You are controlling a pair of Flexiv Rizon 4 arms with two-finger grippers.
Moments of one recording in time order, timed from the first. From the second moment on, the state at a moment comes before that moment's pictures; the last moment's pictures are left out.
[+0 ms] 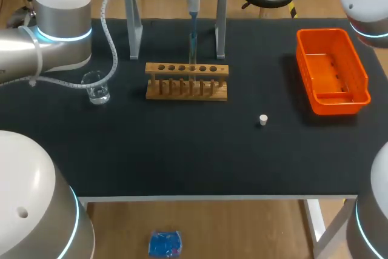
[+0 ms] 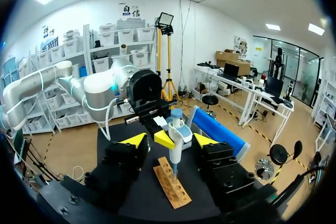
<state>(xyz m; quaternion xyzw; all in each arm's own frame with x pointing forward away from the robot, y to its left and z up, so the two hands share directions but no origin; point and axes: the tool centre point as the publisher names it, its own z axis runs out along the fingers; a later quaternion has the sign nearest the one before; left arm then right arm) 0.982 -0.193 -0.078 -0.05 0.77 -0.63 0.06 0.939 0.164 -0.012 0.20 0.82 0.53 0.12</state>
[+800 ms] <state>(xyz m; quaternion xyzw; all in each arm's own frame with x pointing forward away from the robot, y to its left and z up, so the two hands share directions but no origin) 0.982 -0.193 -0.078 -0.05 0.77 -0.63 0.06 0.965 0.209 0.007 0.20 0.81 0.54 0.11</state>
